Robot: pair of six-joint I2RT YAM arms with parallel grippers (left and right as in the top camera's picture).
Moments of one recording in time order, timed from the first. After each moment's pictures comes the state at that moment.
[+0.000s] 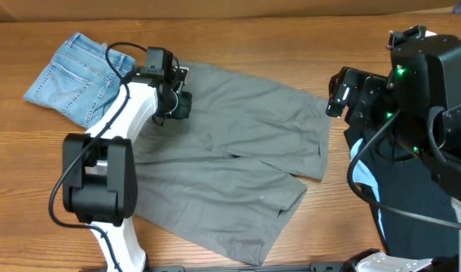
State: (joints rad) left arm -0.14 2.02 1.44 -0.68 0.16 0.01; right arm 0.43 1.46 2.28 -1.64 0.21 0.57
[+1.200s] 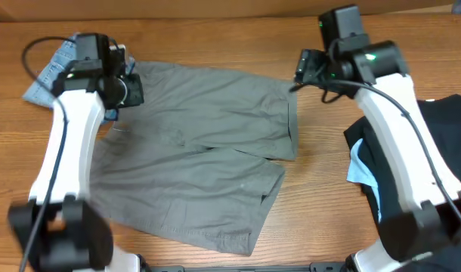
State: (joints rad) left arm 0.08 1.71 1.47 -0.85 0.11 -0.09; right arm 0.26 1.76 1.79 -1.11 0.12 0.49
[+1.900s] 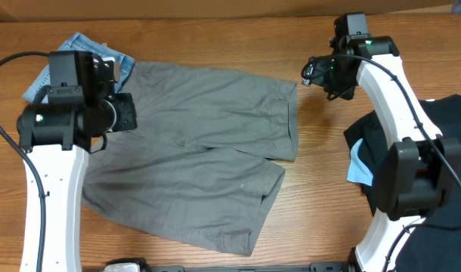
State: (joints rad) left arm 0.03 1.37 1.49 -1.14 0.09 -0.10; right arm 0.09 2.01 1.76 -1.01 -0.12 0.40
